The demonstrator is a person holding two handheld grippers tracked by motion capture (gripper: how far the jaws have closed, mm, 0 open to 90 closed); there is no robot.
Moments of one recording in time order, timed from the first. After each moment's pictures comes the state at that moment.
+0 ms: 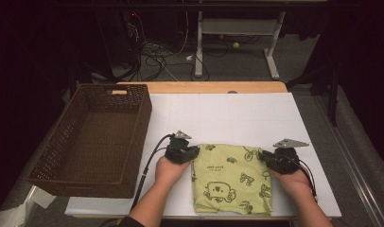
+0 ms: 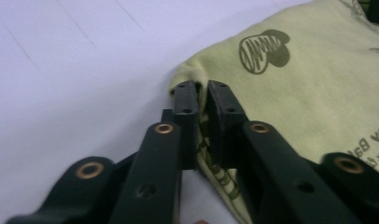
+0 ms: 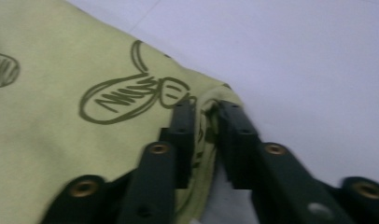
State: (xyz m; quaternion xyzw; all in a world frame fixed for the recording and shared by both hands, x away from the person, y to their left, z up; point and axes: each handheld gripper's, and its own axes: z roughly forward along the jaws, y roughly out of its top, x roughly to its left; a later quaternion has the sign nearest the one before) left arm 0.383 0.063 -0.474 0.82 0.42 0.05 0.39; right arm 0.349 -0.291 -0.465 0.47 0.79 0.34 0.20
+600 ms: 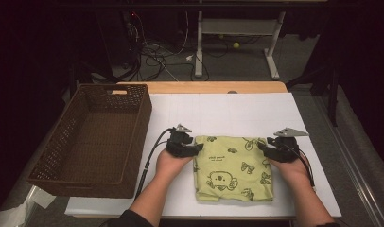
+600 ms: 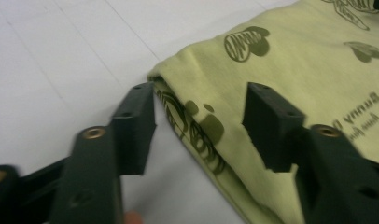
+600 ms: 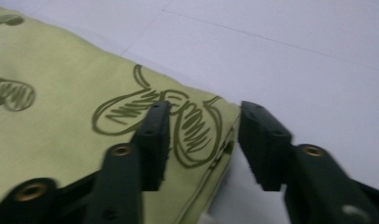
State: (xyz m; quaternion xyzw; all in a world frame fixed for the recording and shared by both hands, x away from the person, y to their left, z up) left arm 0.392 0.066 -0.463 0.81 0.42 0.06 0.40; right arm 0.374 -0.295 -0.452 0.48 0.77 0.35 0.23
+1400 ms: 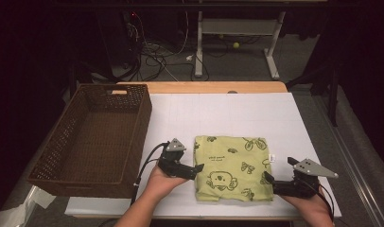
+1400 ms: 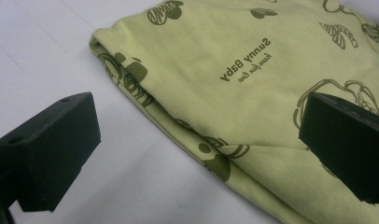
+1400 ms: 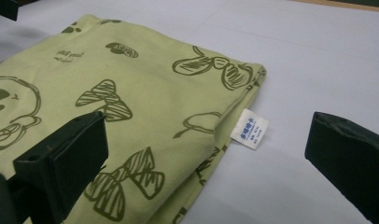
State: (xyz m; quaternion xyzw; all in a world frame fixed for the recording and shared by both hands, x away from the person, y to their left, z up) left arm 0.342 0.079 -0.458 0.83 0.36 0.06 0.43; right arm 0.275 -0.311 -0.453 0.44 0.75 0.43 0.26
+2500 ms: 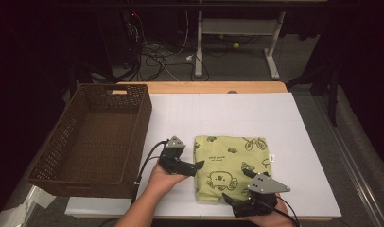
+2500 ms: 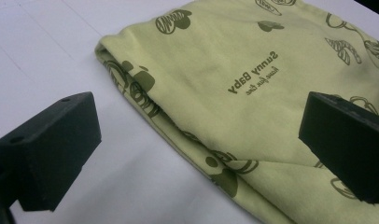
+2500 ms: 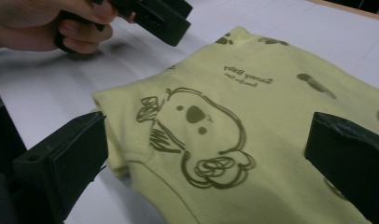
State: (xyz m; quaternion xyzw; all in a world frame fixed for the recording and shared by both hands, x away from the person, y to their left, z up) left arm 0.349 0.080 -0.460 0.81 0.37 0.04 0.45; right arm 0.240 -0.200 -0.453 0.31 0.81 0.46 0.21
